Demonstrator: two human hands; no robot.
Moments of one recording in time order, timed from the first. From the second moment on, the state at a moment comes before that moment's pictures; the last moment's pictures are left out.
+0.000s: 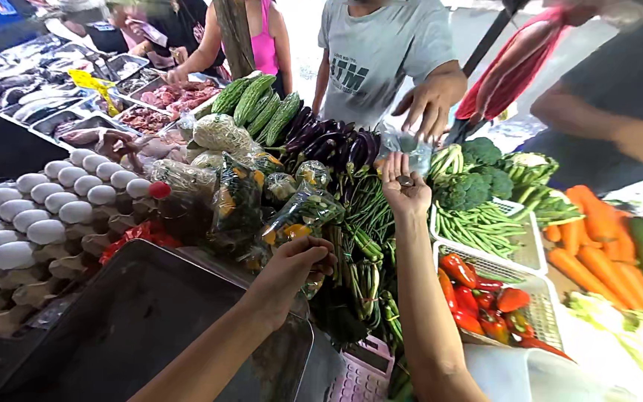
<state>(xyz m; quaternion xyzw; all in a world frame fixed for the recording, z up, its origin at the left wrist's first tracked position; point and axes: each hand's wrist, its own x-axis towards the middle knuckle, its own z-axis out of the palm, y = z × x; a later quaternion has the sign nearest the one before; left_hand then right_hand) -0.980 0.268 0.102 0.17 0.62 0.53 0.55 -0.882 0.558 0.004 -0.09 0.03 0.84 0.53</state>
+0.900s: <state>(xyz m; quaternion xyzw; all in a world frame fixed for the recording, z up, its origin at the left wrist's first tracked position) -0.944 -0.042 0.092 0.56 0.42 0.41 0.58 -0.739 0.127 -0.099 -0.61 -0.71 0.35 0.10</state>
